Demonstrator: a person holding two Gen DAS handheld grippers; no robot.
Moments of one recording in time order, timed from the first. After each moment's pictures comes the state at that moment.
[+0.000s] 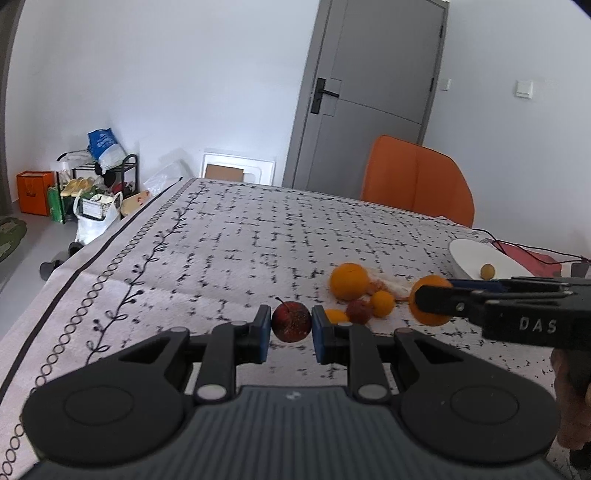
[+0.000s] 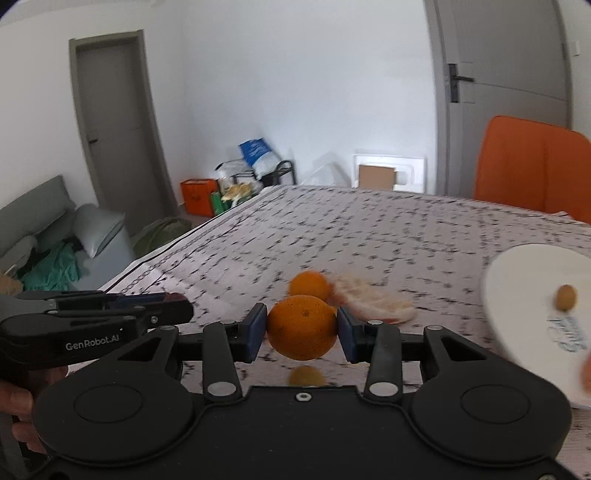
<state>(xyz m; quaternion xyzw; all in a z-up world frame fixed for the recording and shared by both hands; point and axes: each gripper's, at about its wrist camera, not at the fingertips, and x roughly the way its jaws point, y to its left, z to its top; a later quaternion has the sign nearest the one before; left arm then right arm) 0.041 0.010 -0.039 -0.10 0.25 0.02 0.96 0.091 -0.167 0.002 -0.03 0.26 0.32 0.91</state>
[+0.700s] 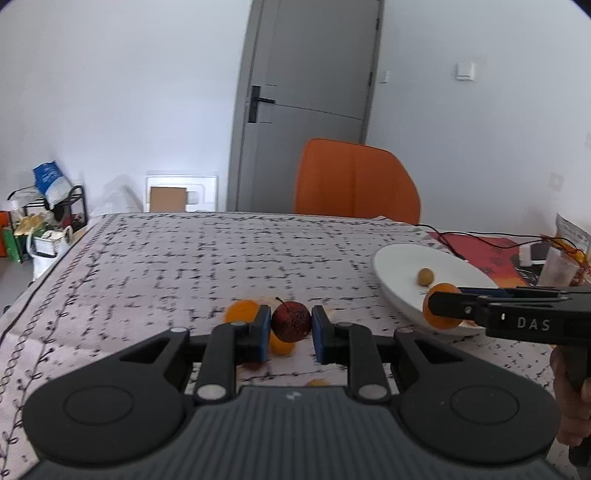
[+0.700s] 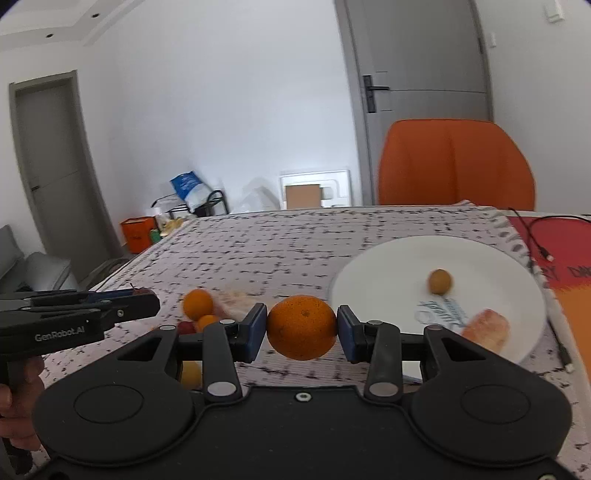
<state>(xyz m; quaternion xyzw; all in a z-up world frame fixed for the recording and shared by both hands) 0.073 -0.059 -0.016 -0.05 0.23 -0.06 0.97 0.096 -0.256 0.006 0.02 0.25 0.22 0.94</state>
